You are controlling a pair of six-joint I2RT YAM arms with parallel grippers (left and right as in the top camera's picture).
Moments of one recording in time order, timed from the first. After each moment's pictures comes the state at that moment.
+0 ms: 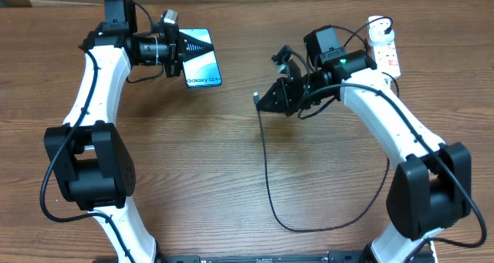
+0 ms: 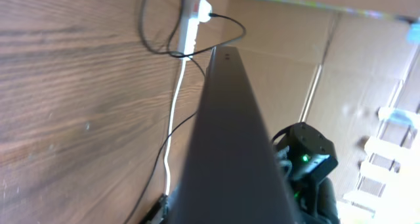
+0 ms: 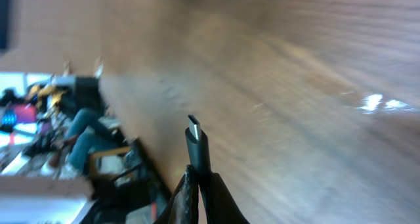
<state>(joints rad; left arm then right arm) 0.05 2.05 1.74 -0.77 1.26 -0.60 0.35 1.83 1.50 -0.91 -0.87 0.13</state>
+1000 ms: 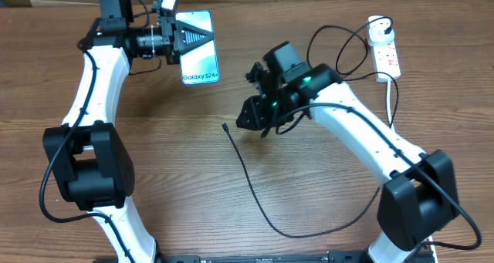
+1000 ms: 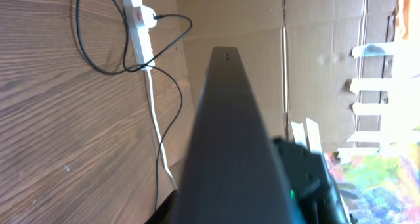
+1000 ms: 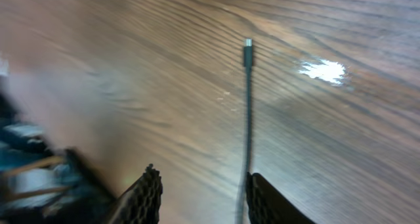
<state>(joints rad) 0.07 2.05 1.74 -0.60 1.41 -0.50 0.55 1.83 1.50 -0.89 -0.48 0.28</state>
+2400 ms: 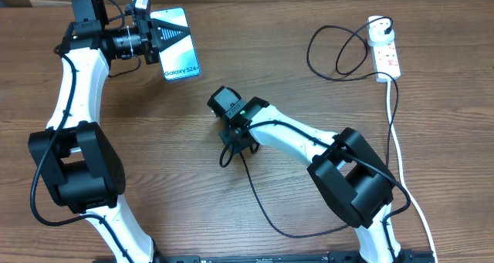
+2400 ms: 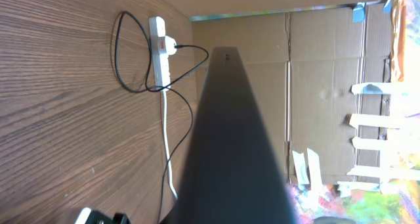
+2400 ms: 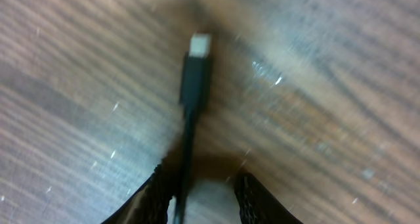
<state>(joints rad) 0.16 2.05 1.74 -0.60 1.38 -0.55 0.77 2.13 1.50 -0.71 0.03 0.21</state>
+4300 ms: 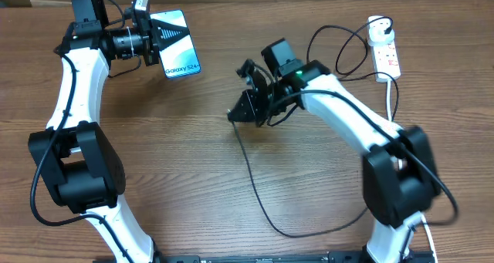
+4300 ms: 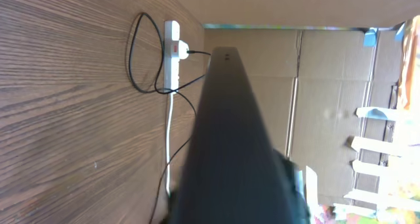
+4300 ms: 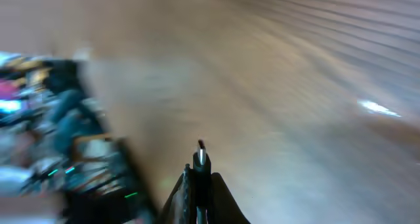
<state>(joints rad) 0.16 2.05 1.74 -0.60 1.32 -0.64 0.49 1.94 1.52 -0.73 -0.84 0.21</state>
